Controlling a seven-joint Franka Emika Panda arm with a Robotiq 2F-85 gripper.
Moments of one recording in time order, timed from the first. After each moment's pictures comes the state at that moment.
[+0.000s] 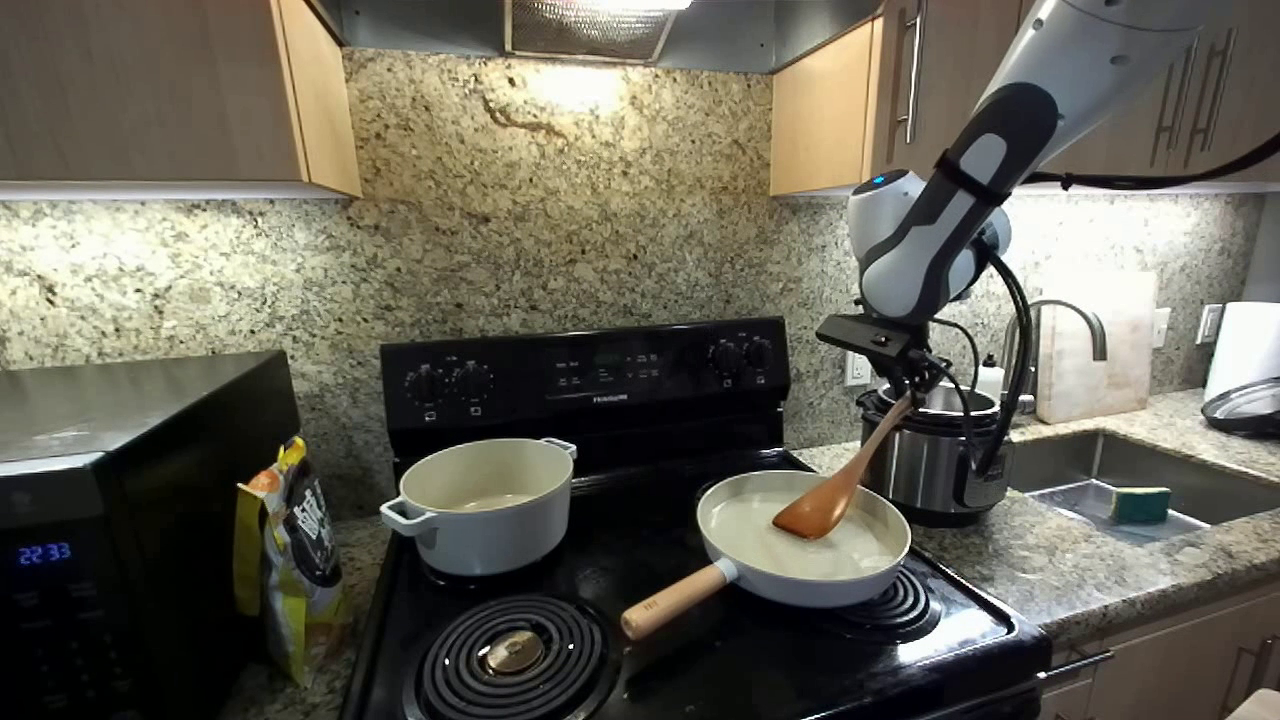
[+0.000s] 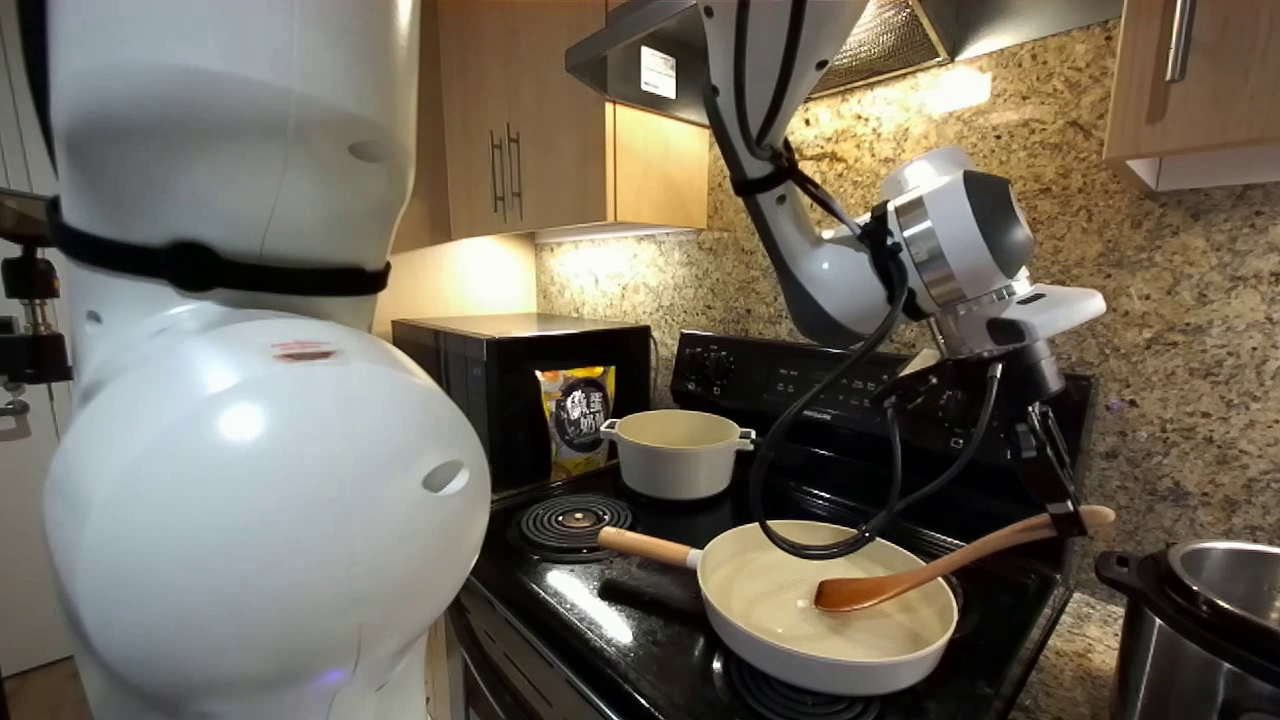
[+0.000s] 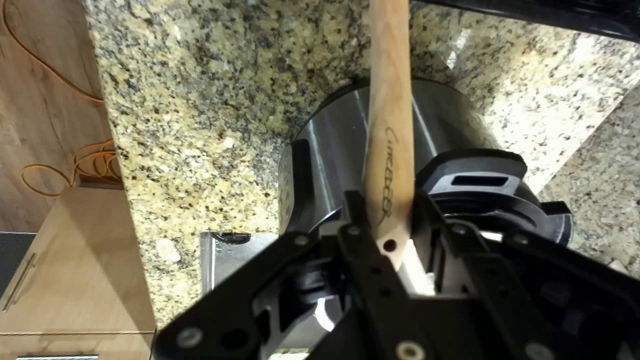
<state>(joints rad) -0.13 0.09 -0.28 -2.25 -0.60 2.54 1.64</state>
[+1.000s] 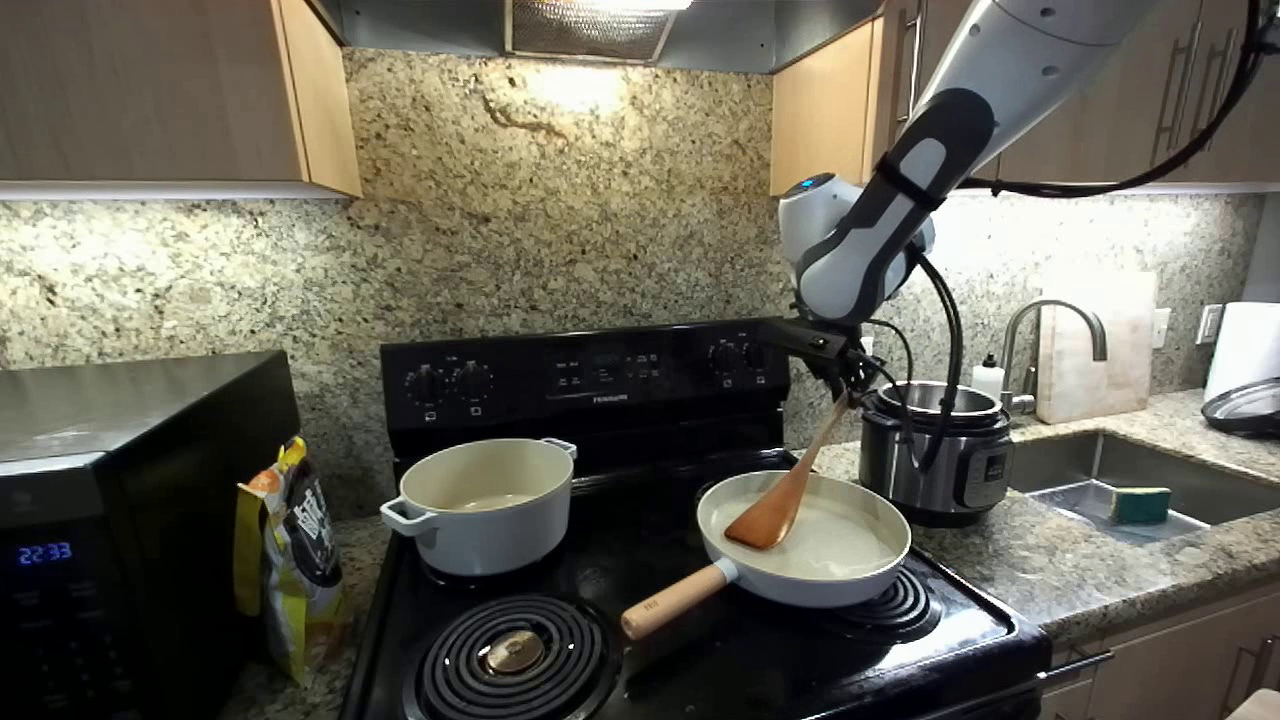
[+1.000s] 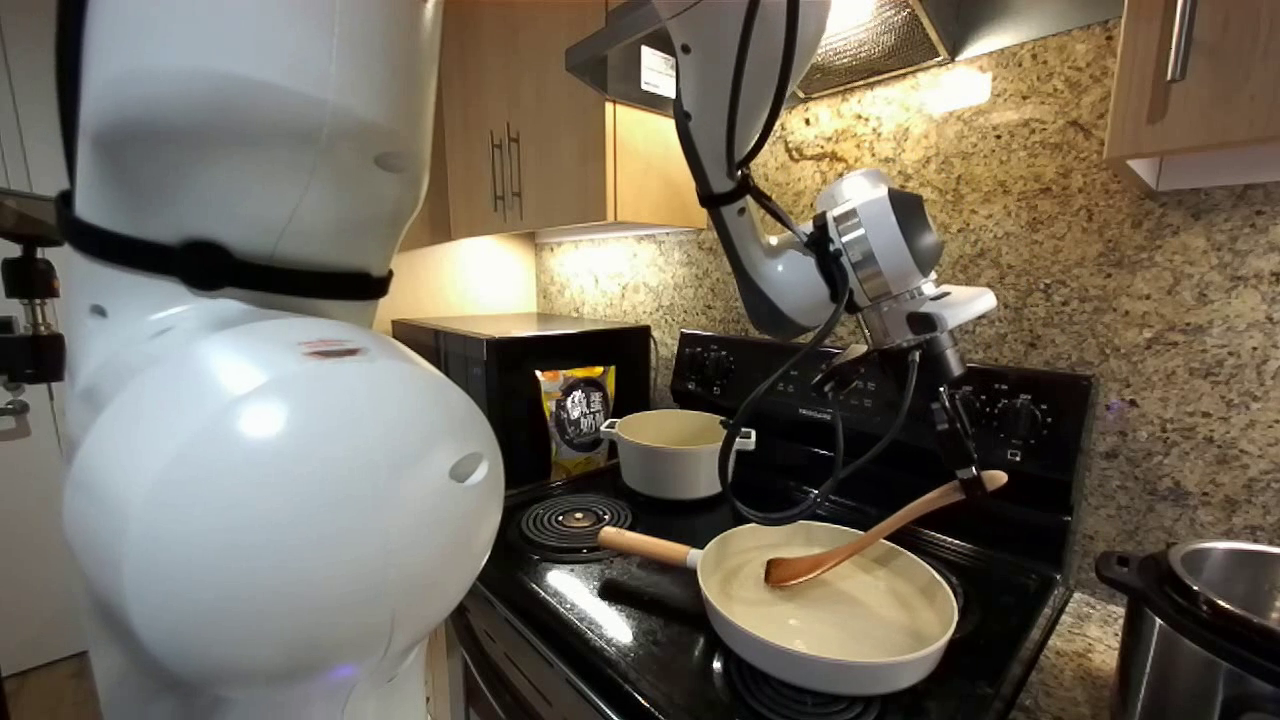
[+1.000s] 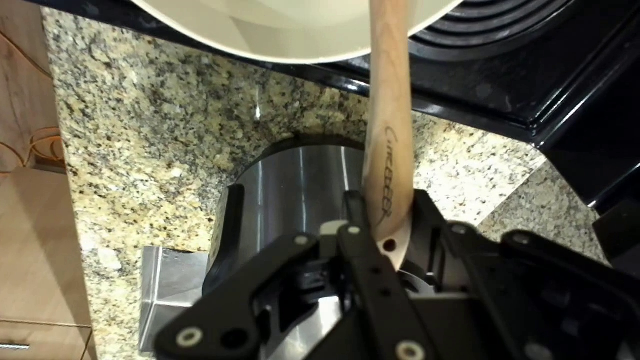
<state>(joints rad) -0.07 0.15 -0.18 -2.18 -0.60 2.48 1.64</state>
